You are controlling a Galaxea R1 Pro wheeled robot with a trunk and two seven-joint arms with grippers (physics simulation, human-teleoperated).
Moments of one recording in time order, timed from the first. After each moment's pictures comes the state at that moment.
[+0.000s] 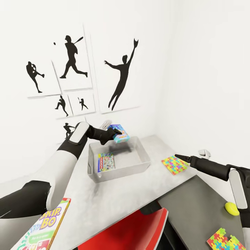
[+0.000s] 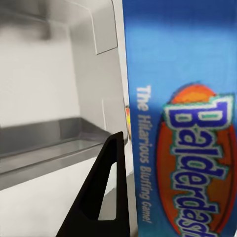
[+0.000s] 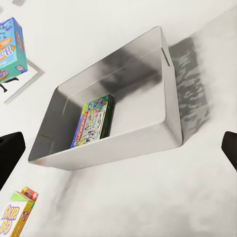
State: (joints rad) left arm -1.21 -0.08 -0.08 -0.68 1.18 0.98 0.41; right arm -0.52 -0.27 -0.35 -1.46 -0.35 1.04 0.76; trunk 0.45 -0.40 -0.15
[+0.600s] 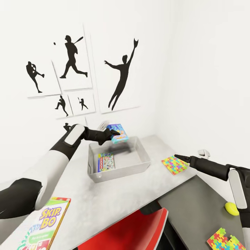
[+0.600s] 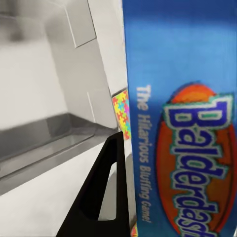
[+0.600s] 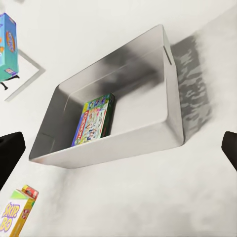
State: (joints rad) left arm -1.22 0.03 -0.25 -0.63 1.17 1.01 0.09; right arm -0.52 -0.27 -0.34 -1.46 -0.35 1.04 0.76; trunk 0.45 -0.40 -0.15
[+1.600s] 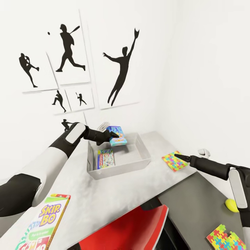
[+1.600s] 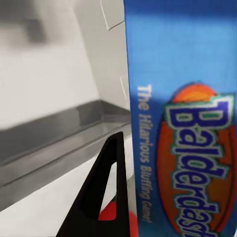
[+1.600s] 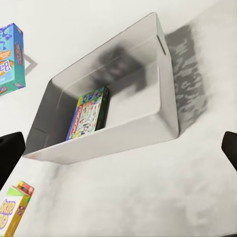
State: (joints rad) left arm -1.26 0.05 -0.34 -0.59 1.12 1.04 0.05; right arm -0.53 -0.28 -0.34 -1.47 -0.35 1.04 0.76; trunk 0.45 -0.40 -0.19
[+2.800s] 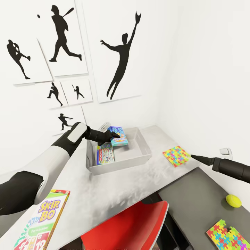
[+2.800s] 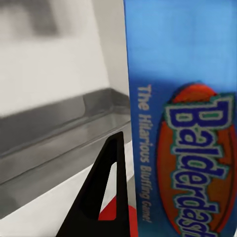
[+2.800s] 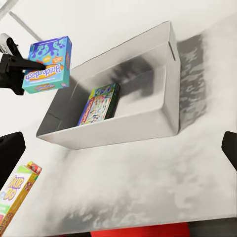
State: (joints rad) left arm -1.28 0.03 -0.34 -0.54 1.12 1.04 0.05; right arm -0.42 -0.44 -0.42 -1.61 -0.43 1.04 0.96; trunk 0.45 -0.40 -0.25
